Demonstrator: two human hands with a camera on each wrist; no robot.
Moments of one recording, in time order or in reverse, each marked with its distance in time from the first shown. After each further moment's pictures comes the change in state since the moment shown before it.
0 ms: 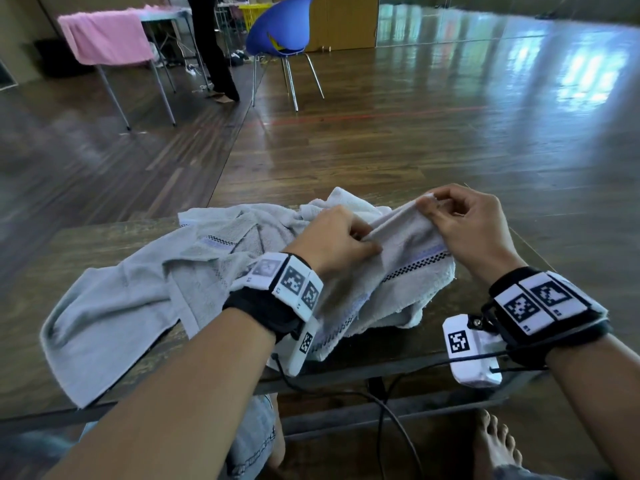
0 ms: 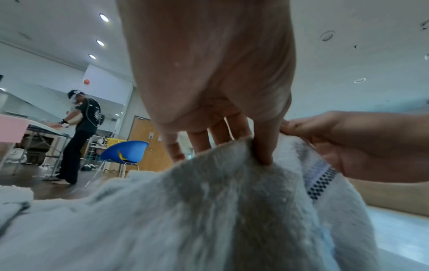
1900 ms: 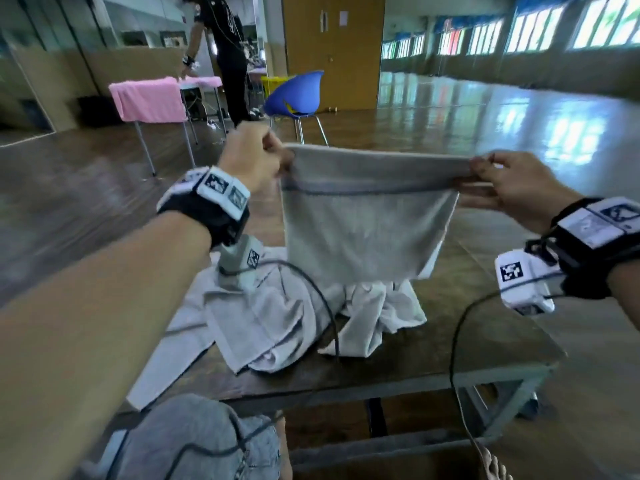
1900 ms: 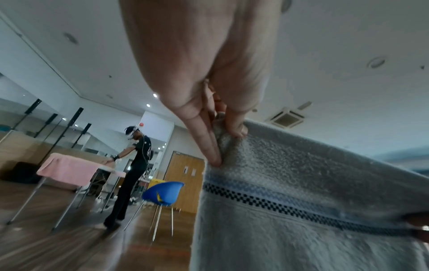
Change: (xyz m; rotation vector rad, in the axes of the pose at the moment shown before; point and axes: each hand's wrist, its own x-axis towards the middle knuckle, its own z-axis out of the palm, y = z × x) left_hand -0.018 0.034 -0.201 0.105 0.655 -0.067; right_hand 0.053 -0.131 -0.091 0.284 -0.087 0.223
